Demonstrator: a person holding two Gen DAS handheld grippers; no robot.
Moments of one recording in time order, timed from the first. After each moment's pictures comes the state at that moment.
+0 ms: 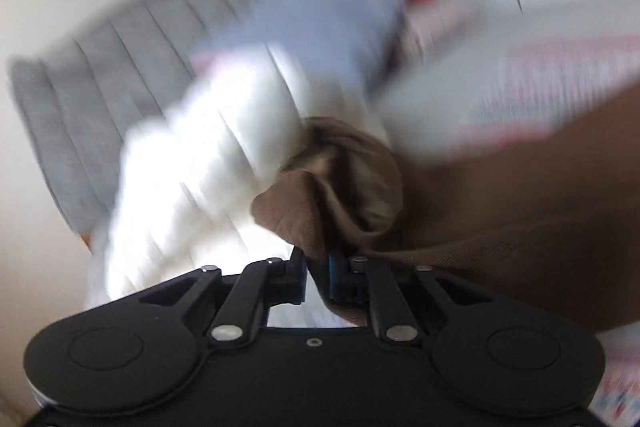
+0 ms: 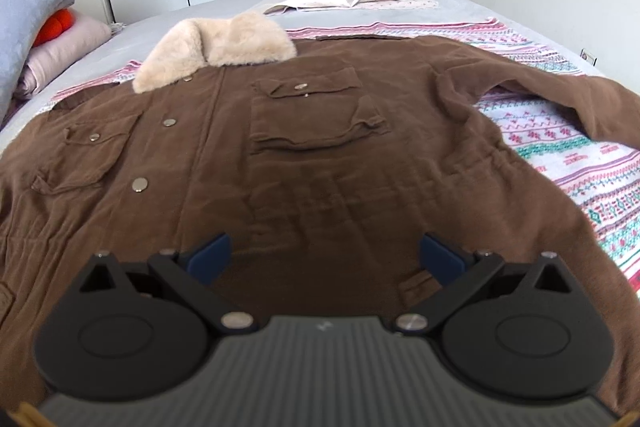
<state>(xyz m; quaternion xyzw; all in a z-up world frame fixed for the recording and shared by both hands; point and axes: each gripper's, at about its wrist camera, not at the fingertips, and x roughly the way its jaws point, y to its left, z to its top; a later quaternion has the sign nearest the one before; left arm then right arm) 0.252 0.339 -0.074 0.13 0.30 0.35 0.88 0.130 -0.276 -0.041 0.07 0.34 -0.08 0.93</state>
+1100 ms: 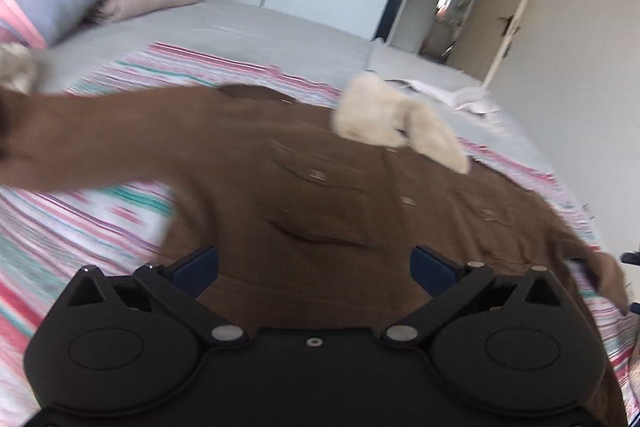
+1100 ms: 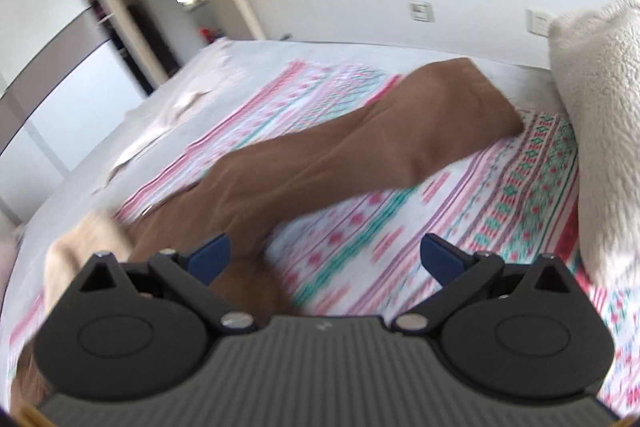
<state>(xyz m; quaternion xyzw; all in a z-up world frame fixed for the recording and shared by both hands) 0.145 0.039 0.023 -0.15 0.32 -0.09 0.93 0.130 -0.466 0.020 0.31 0.24 -0.29 0.87</state>
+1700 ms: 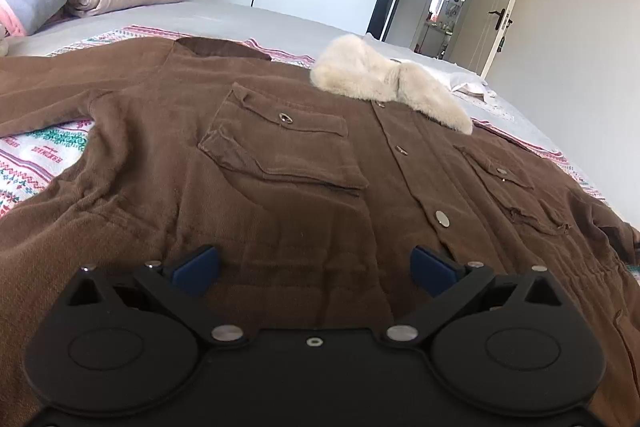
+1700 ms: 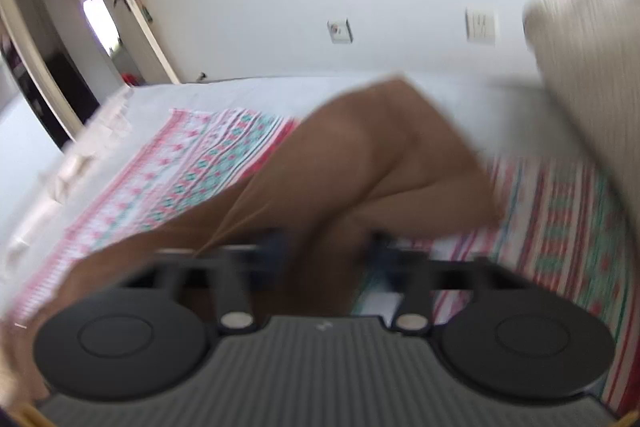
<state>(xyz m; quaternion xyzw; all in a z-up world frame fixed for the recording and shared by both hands) 0.165 -0.001 -0.056 -0.13 0.30 -0.08 0.94 0.192 -0.595 -0.046 0.30 0.21 -0.40 0.84</state>
